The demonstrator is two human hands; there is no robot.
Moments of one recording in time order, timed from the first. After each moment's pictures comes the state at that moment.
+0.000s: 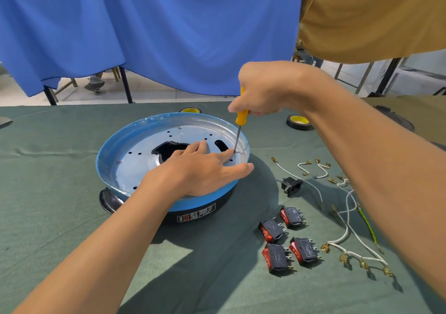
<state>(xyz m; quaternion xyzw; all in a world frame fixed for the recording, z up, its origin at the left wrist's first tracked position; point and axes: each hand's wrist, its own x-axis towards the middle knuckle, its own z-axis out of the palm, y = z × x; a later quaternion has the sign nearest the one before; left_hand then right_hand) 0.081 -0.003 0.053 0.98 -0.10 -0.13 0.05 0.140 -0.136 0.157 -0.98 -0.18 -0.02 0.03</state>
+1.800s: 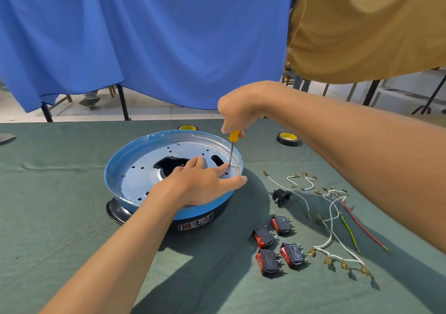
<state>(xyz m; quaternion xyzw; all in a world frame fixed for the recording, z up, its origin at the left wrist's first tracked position) 0.088 0.001 0.045 0.98 -0.10 -0.13 0.07 0.142 -0.106 0.171 -0.95 -0.23 0.07 -0.21</state>
